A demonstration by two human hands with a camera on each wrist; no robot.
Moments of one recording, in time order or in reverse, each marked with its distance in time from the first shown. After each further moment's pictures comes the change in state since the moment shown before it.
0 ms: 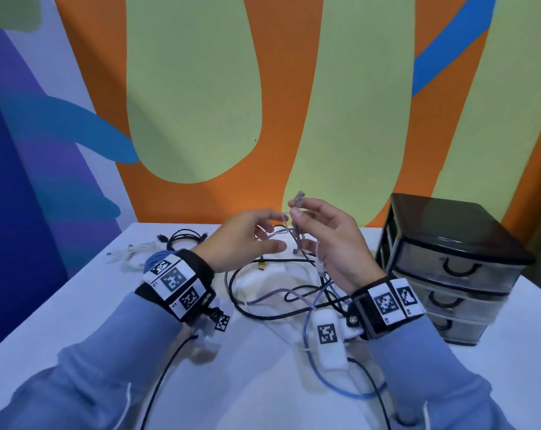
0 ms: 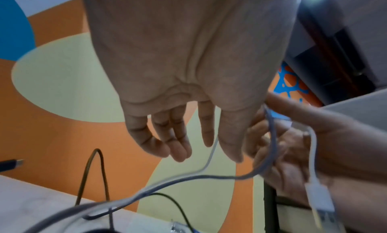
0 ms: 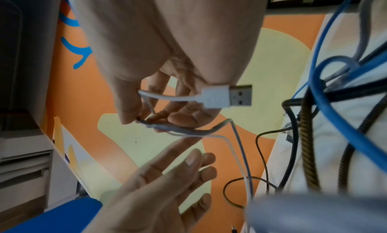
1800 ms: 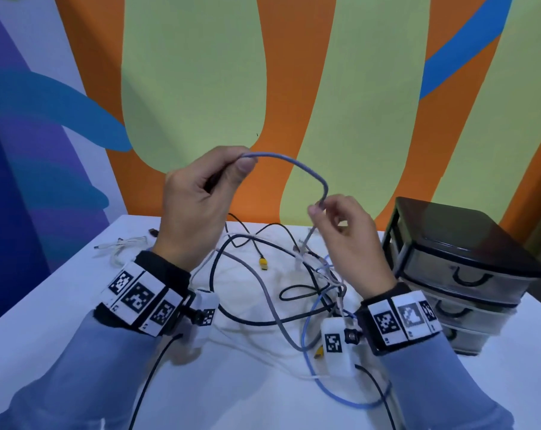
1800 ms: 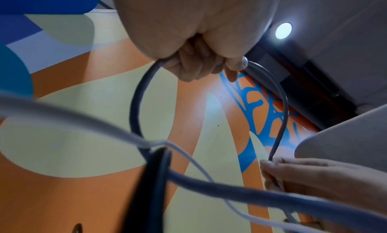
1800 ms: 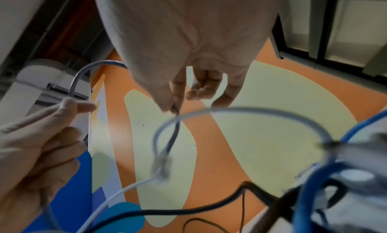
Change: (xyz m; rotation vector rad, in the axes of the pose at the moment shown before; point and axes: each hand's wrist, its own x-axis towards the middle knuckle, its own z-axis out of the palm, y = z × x) left_hand -0.027 0.018 -0.034 -0.263 0.792 0.476; right_hand 0.001 -0.005 -0.009 -0.768 0.187 -0.294
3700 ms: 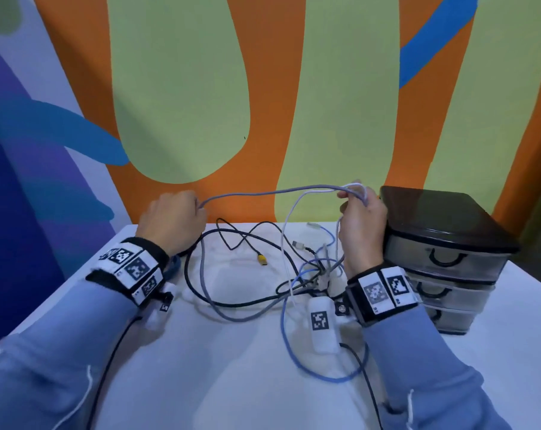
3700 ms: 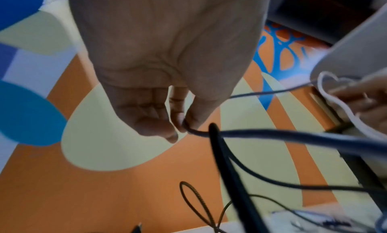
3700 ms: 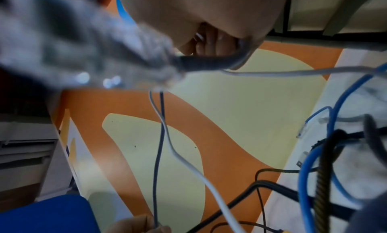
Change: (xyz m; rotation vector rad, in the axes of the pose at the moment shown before) left_hand 0.012 -0.048 -0.023 1.003 -0.504 -0.502; right_hand 0.018 0.021 -0.011 0.445 0.421 0.319
